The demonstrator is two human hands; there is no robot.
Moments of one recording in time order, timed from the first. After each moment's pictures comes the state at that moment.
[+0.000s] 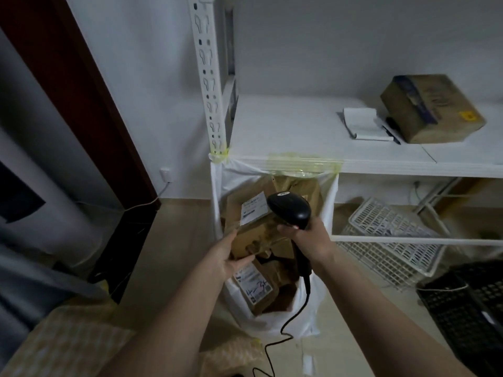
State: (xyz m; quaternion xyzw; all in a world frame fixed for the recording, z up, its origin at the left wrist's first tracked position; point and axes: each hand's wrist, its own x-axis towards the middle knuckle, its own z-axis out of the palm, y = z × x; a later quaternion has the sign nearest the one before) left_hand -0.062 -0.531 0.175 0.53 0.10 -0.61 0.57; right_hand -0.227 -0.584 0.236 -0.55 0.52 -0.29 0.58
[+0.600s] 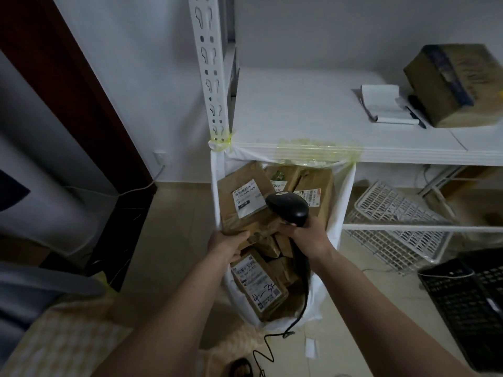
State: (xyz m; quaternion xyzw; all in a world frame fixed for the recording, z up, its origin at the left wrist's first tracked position) left_hand -0.013 -0.584 0.110 0.74 -0.06 -0.52 0.41; right_hand -0.182 -0.622 0.207 -0.55 0.54 -0.24 0.59
